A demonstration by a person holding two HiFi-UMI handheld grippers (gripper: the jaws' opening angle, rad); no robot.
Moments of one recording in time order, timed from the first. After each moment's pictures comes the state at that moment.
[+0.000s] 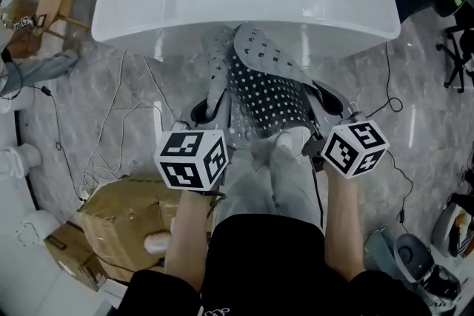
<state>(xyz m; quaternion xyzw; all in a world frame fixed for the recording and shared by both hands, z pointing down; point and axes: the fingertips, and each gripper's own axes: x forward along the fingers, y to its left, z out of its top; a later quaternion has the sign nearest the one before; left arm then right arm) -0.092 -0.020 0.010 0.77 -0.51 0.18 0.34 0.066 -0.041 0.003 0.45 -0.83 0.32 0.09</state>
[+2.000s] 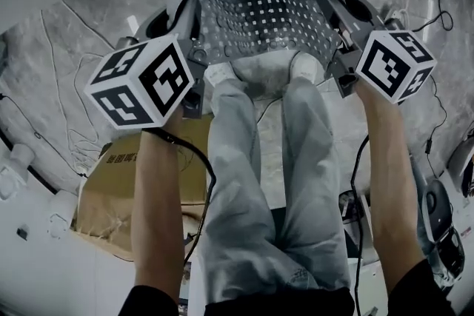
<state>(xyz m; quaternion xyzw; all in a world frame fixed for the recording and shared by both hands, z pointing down) -0.079 -0.089 0.441 0.73 -0.44 0.25 0.45 0.110 -0.090 0.439 0.45 -0.77 0.44 0.15</state>
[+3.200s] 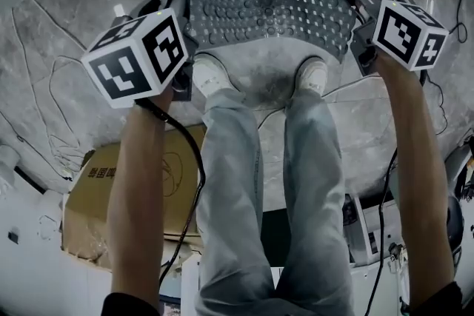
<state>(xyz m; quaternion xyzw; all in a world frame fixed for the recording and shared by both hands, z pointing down) -0.119 -0.074 0.627 0.70 -0.46 0.31 0.45 0.127 -0.091 0.623 0.43 -0.74 0.45 0.25</state>
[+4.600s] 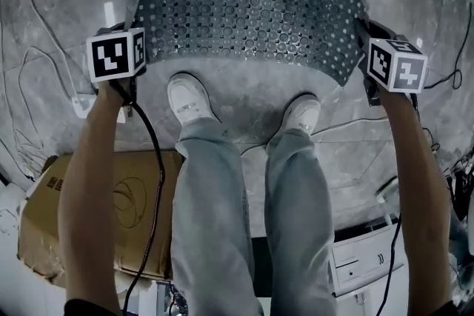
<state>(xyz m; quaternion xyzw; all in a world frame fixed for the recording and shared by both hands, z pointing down) -0.265 0.003 0.804 0.59 -0.47 0.50 0.42 0.202 -0.050 0.758 0.42 -0.68 0.35 0.49</state>
